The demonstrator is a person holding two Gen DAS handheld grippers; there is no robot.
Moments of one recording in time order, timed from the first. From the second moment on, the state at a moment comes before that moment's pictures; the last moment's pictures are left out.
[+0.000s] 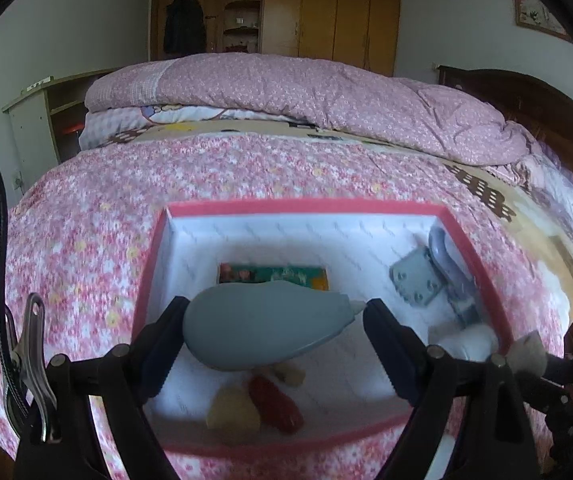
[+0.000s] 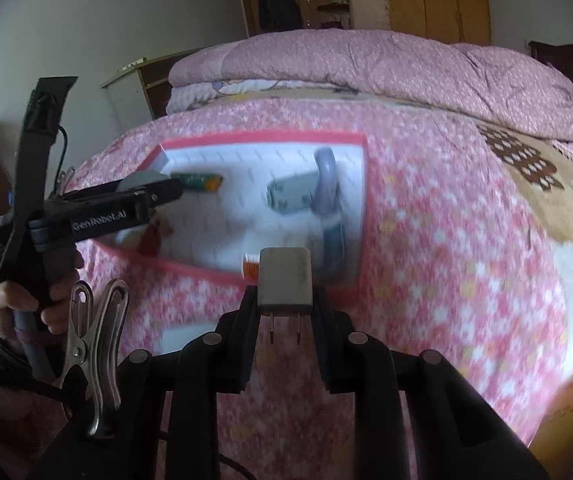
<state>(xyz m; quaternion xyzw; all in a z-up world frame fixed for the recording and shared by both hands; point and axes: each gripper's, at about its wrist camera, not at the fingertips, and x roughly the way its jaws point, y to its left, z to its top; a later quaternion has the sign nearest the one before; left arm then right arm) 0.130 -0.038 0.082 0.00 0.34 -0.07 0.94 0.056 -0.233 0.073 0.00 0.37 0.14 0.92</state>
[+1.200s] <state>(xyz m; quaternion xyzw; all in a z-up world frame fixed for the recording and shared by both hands) 0.212 -0.049 0.062 0.02 0.38 -0.07 0.92 0.200 -0.207 0.073 0.01 0.39 0.17 0.90</state>
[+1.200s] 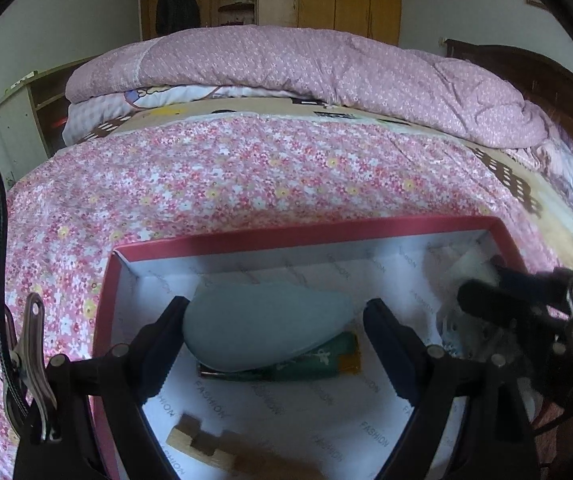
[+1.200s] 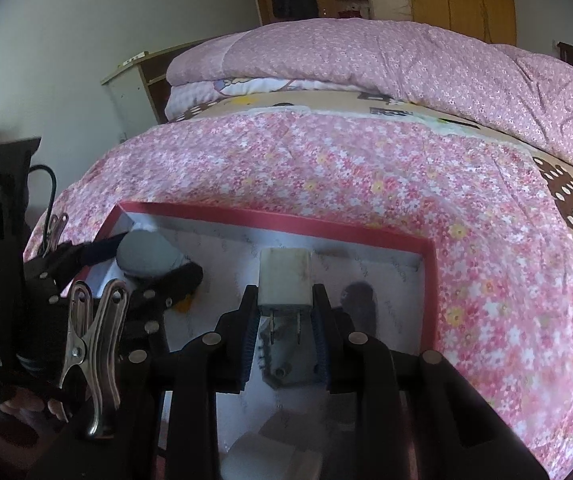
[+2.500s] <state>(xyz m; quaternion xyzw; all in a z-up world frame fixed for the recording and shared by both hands) 0.127 -0.039 0.095 0.01 0.36 -0.07 0.93 0.115 -0.214 0.097 0.02 0.37 0.16 0.91</state>
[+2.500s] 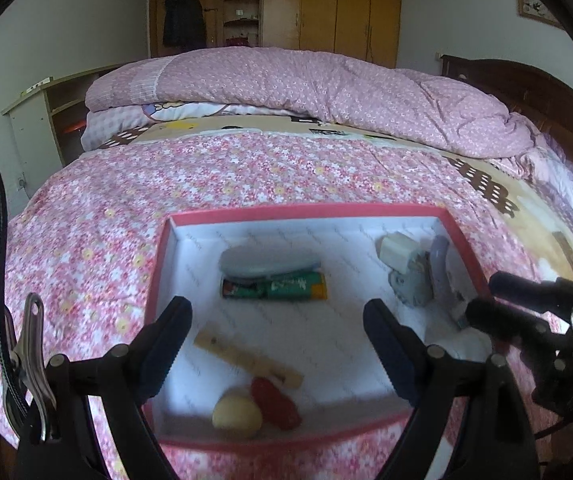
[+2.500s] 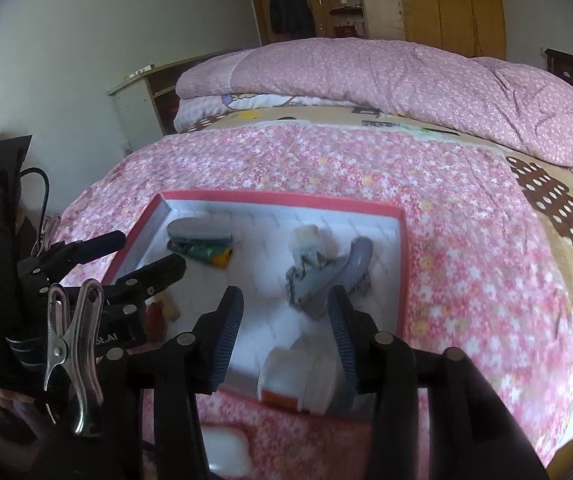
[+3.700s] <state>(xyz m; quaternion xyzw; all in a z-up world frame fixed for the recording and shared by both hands) 0.004 -0.045 0.056 0.03 0.39 -0.11 0.91 0.008 -0.243 0.050 0.04 0.42 0.10 0.90</state>
